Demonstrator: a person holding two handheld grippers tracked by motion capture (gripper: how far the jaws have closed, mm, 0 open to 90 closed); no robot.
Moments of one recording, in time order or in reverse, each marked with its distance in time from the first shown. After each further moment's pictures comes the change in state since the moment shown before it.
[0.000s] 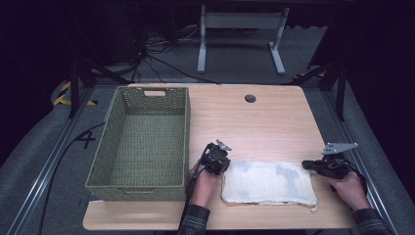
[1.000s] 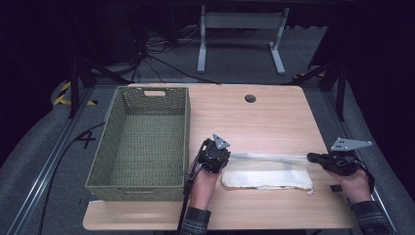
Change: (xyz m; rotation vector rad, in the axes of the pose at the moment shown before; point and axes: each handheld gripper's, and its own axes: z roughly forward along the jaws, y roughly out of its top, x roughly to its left) left arm -0.017 0.008 -0.044 -0.134 0.064 0.021; right arm 0.007 0.012 -0.029 -0.117 -0.055 -0.032
